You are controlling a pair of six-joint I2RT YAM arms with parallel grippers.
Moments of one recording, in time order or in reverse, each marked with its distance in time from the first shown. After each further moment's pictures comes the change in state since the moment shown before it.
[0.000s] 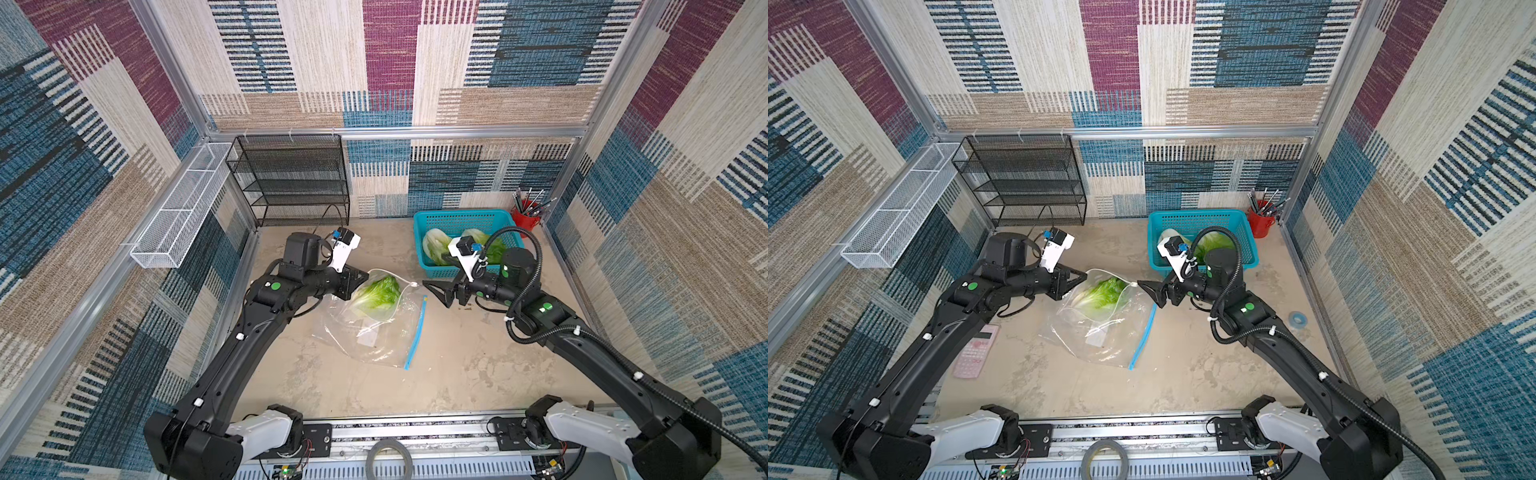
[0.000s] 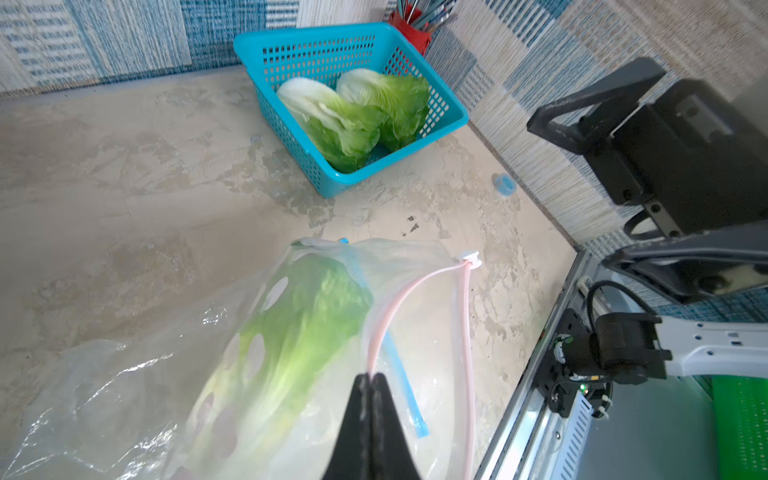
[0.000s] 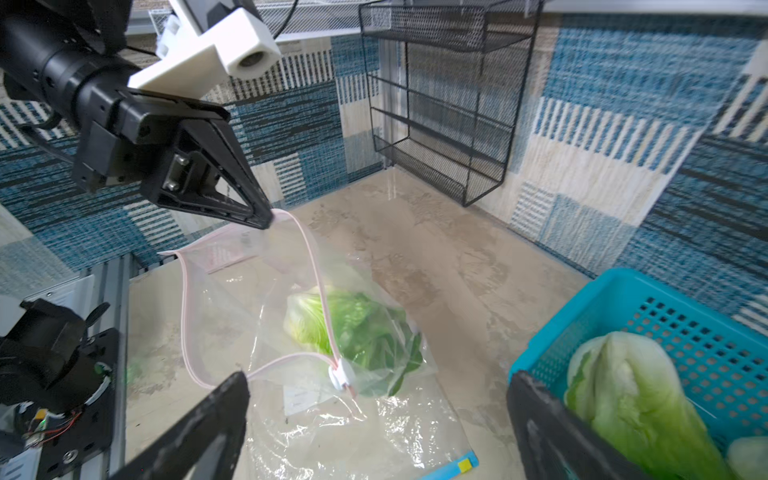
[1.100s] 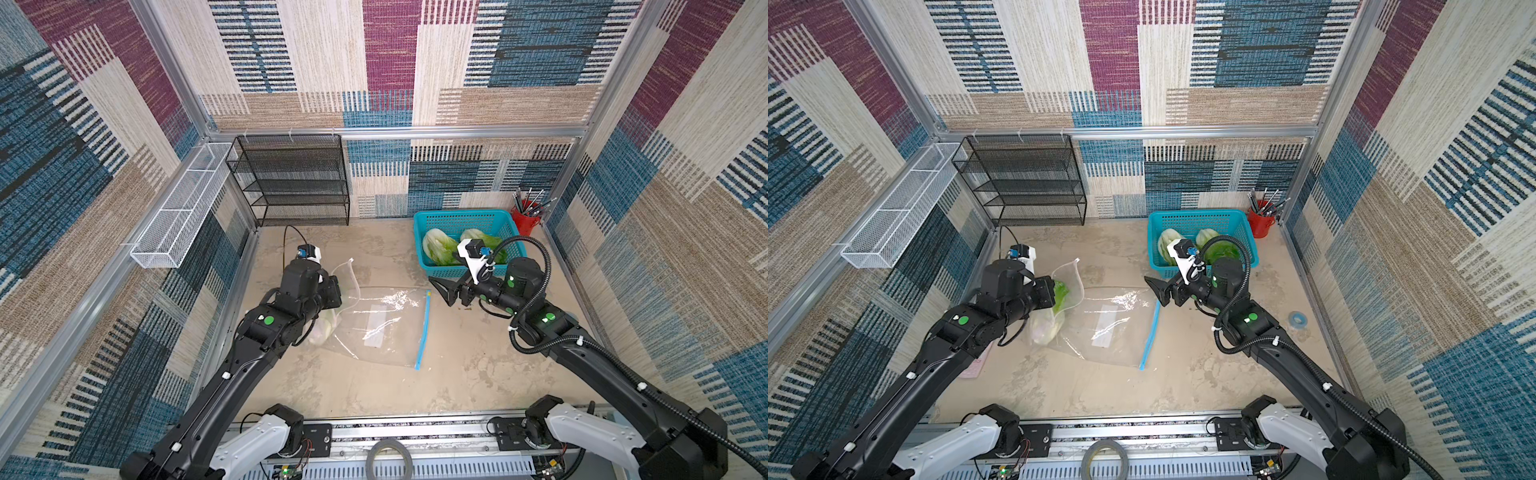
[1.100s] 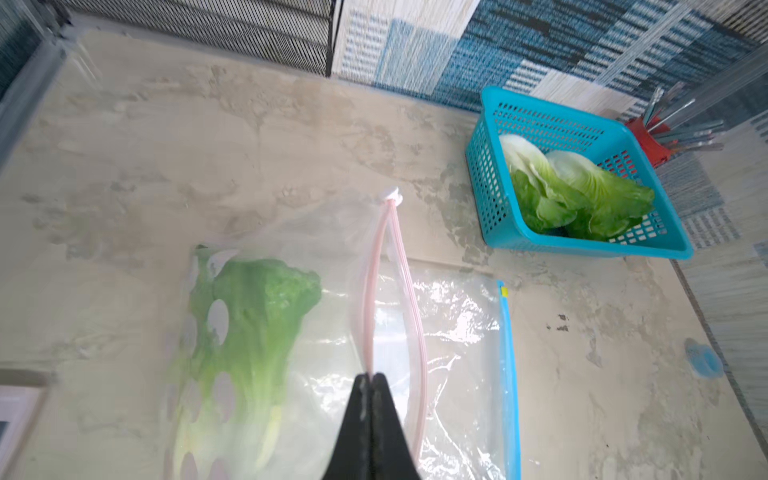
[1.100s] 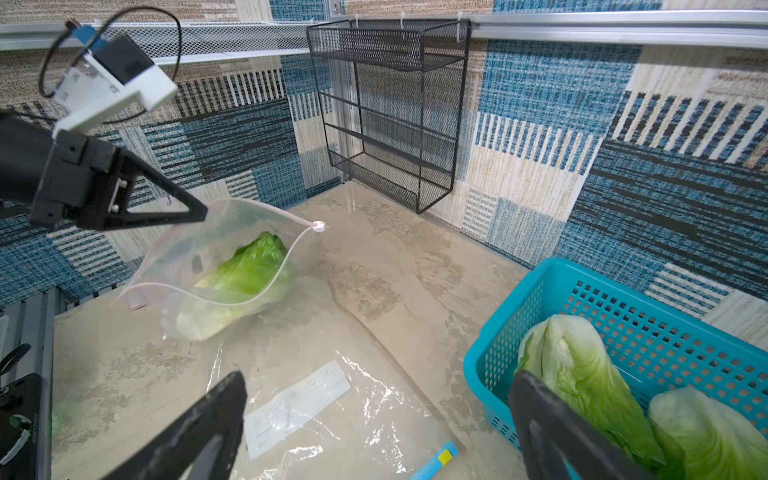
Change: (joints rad) left arm -0.120 -0.168 -0.227 0.036 -0.673 -0.423; right arm 0.000 -0.021 -0.076 0.082 0.112 0.020
